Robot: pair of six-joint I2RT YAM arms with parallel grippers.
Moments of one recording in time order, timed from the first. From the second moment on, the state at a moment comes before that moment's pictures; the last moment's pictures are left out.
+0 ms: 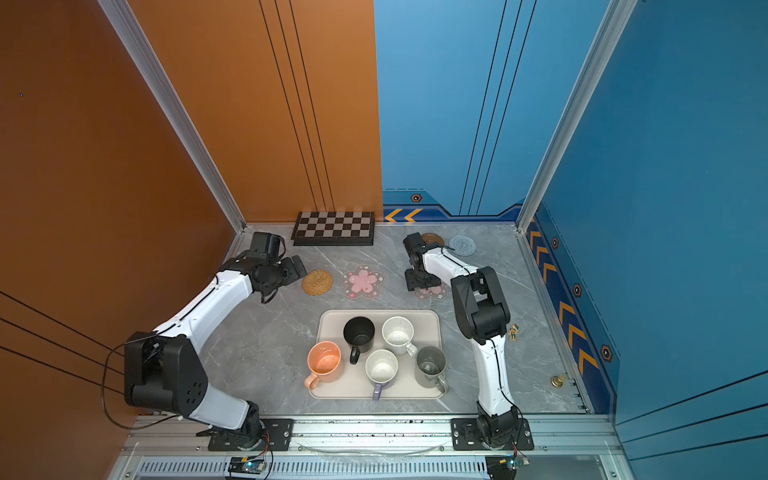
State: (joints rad) left arm -0.13 1.52 1.21 -0.65 -0.07 -0.62; right arm 0.36 2.18 1.66 -0.80 0.14 0.19
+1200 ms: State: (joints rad) left arm -0.14 1.52 1.21 -0.65 -0.07 -0.63; right arm 0.21 2.11 1.56 -0.79 0.15 0.19
